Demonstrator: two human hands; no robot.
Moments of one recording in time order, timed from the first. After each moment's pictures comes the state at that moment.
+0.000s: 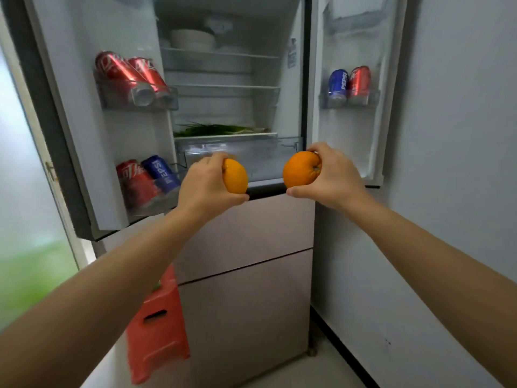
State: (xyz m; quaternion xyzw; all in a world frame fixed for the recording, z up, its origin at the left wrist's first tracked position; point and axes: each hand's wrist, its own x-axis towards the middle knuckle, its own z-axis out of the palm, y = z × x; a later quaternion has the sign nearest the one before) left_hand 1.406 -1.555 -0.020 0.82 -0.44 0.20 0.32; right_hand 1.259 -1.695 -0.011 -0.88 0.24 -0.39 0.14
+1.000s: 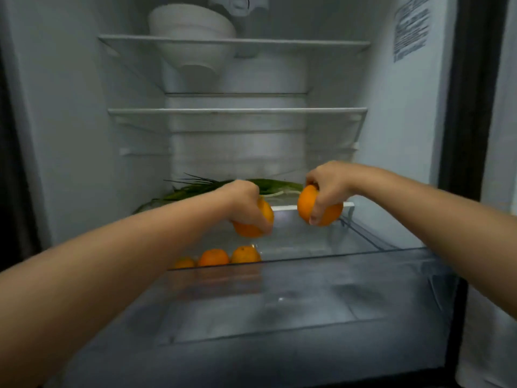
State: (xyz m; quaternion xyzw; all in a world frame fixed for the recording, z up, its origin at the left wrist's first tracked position) left_hand 1.811 -1.960 0.087 0.93 -0.36 0.06 0.06; right_hand 1.732 -2.102 0.112 -0.98 0.16 -0.06 -0.05
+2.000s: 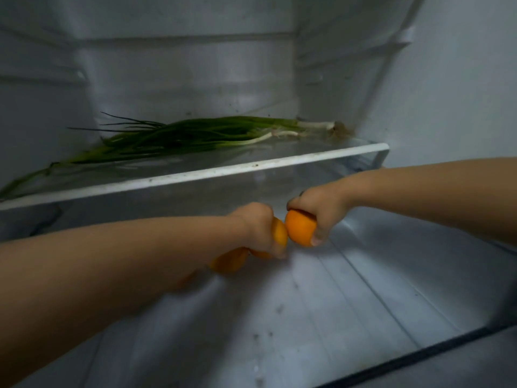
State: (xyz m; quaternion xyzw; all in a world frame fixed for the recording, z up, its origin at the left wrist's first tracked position) left_hand 1.921 -2.067 -0.031 0.90 -0.43 -0.07 -0.02; right_hand 1.867 -2.191 -0.011 -0.98 0.05 0.17 -0.08
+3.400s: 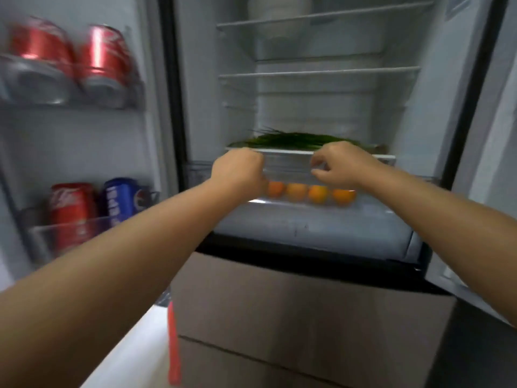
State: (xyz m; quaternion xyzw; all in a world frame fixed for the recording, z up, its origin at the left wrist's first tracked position) left_hand 1.610 -1.851 0.031 0.96 -0.17 0.24 0.03; right_hand 1.599 -2.025 0.044 -0.97 -0.11 -0.23 -0.03
